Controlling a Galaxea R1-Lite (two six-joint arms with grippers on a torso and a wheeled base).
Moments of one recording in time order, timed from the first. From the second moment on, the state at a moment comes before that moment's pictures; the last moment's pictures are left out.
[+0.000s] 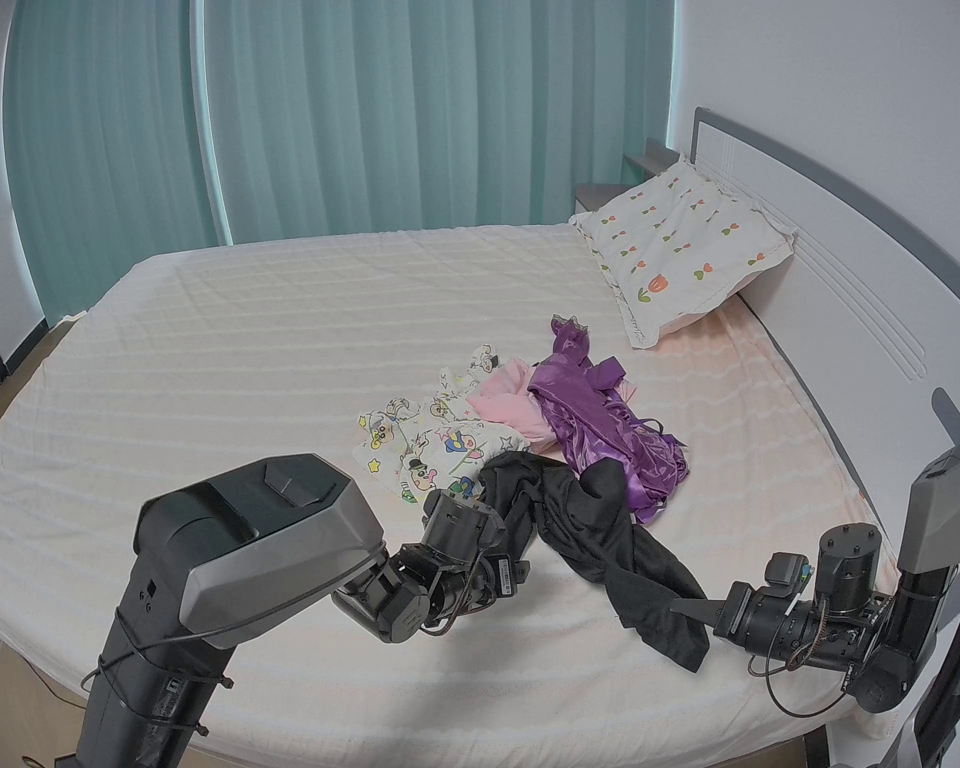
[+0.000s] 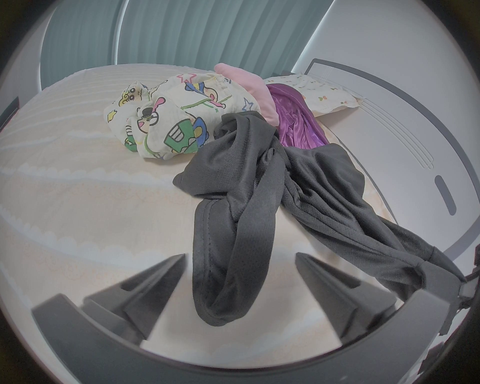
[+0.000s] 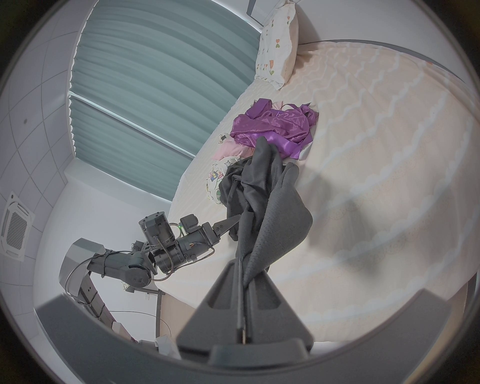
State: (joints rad) left arm -0.63 2.54 -1.23 -0.60 0.11 -0.54; right arm 0.39 2.04 -0.02 -1.55 0.26 0.83
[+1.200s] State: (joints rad) left arm -0.62 1.77 -0.70 -0.96 0.30 -0.76; right arm 0.39 1.67 -0.31 -1.55 0.26 0.83
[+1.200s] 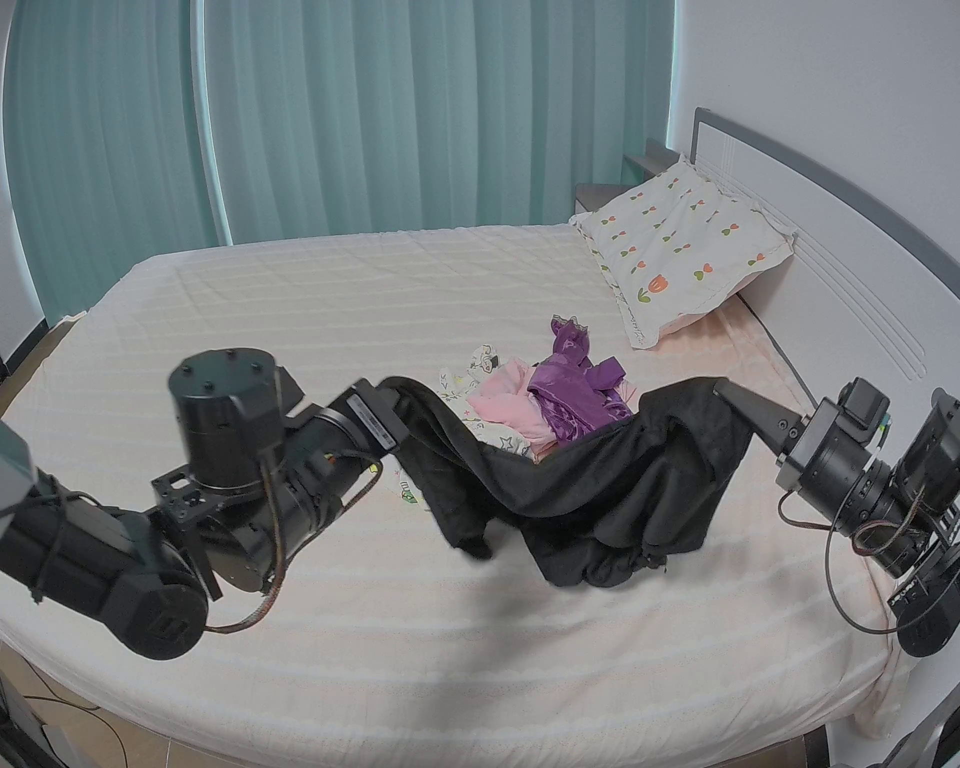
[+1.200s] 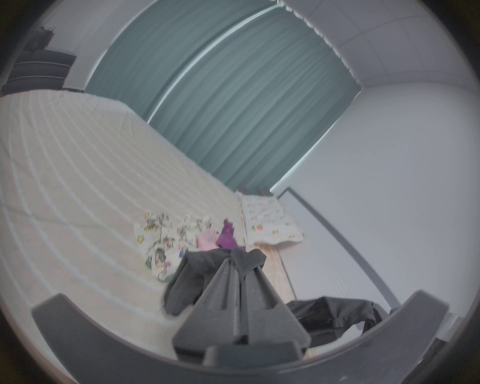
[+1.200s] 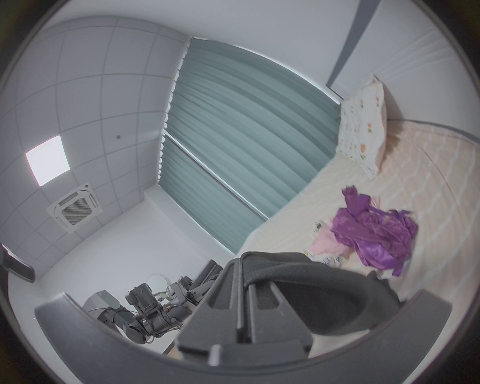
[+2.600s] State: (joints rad) left arm -0.66 1.73 -0.40 -1.18 0.37 -0.83; right arm 0.41 1.68 -0.19 -1.55 0.26 0.91
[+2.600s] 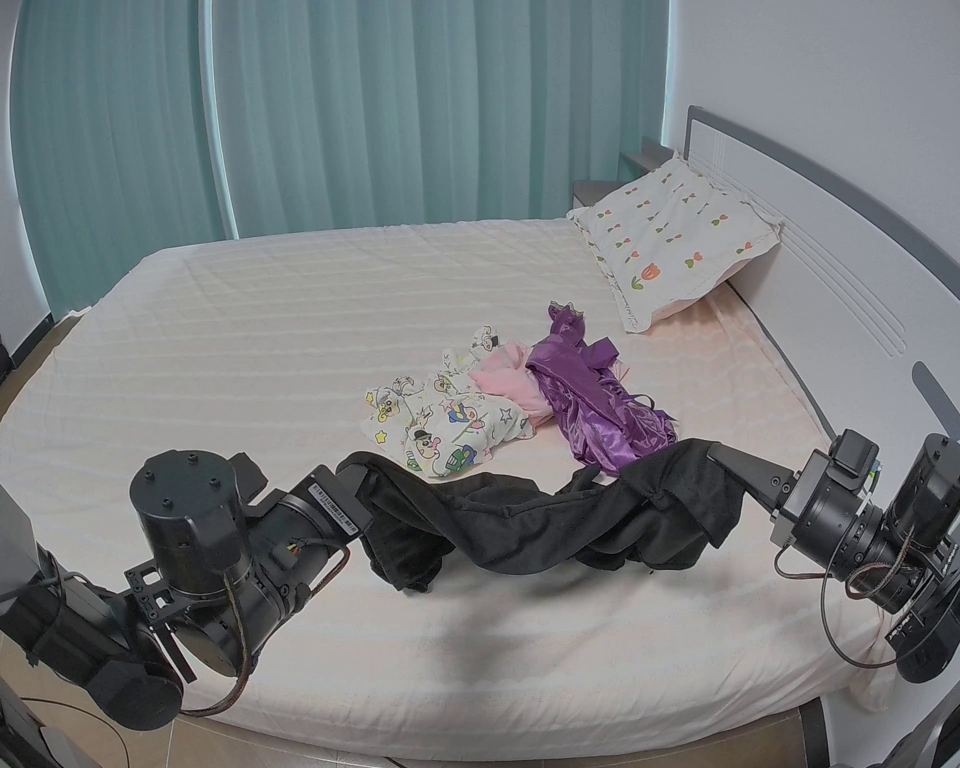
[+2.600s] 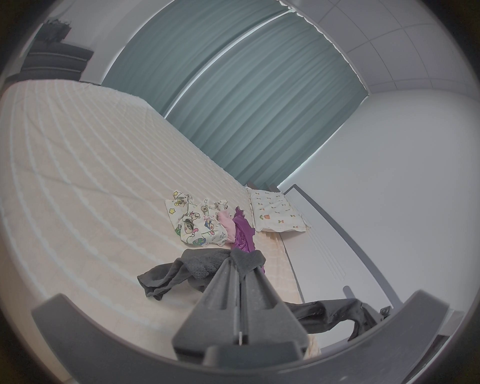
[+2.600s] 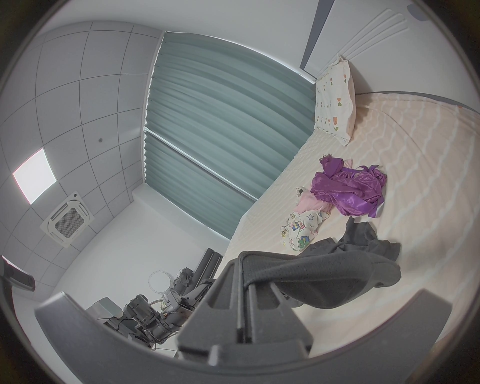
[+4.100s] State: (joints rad) left arm -0.63 1.68 -0.42 -1.18 0.35 -0.86; right arm 0.44 1.65 -0.20 -1.55 0.26 0.90
